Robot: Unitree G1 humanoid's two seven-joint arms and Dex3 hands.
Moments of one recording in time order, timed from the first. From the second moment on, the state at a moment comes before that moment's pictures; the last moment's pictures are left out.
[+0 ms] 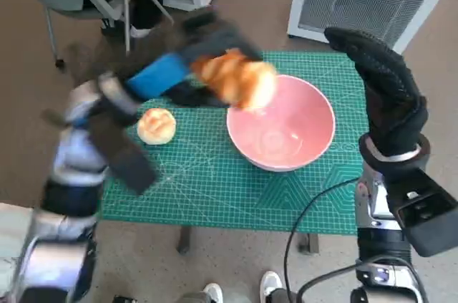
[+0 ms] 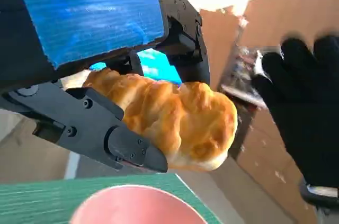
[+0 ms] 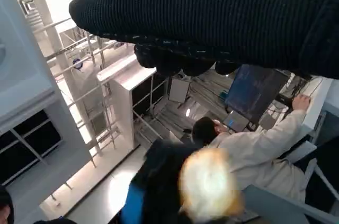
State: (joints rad) left arm -0.98 0.41 -0.20 0.46 0.25 -0.54 -0.42; right arm -0.65 -0.19 -0.11 0.36 0.23 -0.84 0.38
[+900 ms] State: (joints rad) left arm -1.17 0.19 -0.48 1.00 0.51 -0.21 -0.62; right arm -0.58 -0.20 -0.12 0.27 0.23 -0.82 0.37
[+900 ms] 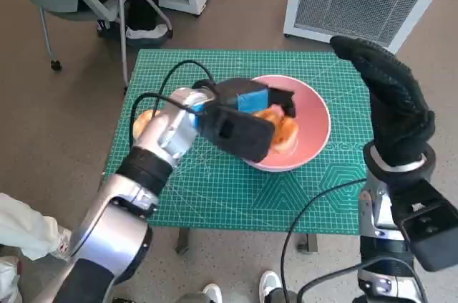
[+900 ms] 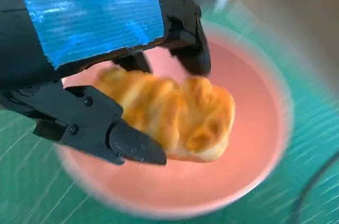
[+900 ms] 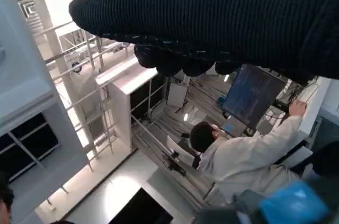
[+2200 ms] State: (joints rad) left arm -0.83 0.77 -0.10 0.59 0.30 -0.43 -0.62; right arm -0.56 -0.18 -0.11 0.24 0.23 -0.80 0.34
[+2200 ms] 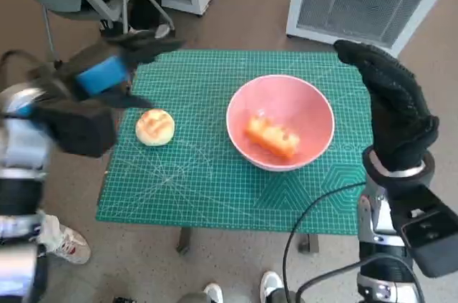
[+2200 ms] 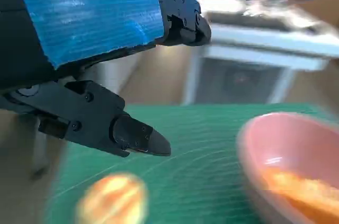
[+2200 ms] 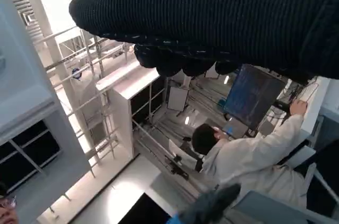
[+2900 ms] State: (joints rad) left arm -0.82 0.73 -0.24 0.87 0.44 -0.38 -0.55; right arm -0.59 -0.18 -0.10 0.31 0.24 -0.82 0.37
